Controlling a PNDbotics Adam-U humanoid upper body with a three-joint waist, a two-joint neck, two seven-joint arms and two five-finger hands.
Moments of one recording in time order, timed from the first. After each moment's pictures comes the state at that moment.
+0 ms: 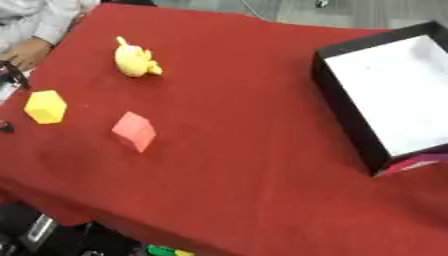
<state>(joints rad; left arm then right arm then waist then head) -0.91 0.90 0.05 -0.66 -1.02 -0.40 -0.54 -0.06 -0.50 -0.32 -1.94 -0.34 -0.07 0.61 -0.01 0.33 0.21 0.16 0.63</state>
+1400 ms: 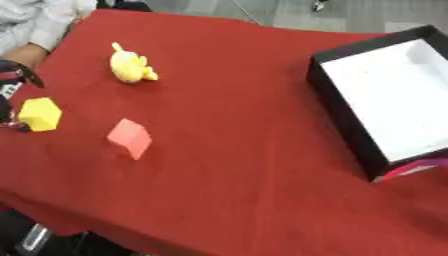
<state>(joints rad) -0.94 0.86 0.06 -0.63 -1.11 -0.34 -0.44 -0.07 -0.49 -0.31 -1.93 -0.30 -0.09 0.62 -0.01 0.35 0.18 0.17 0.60</state>
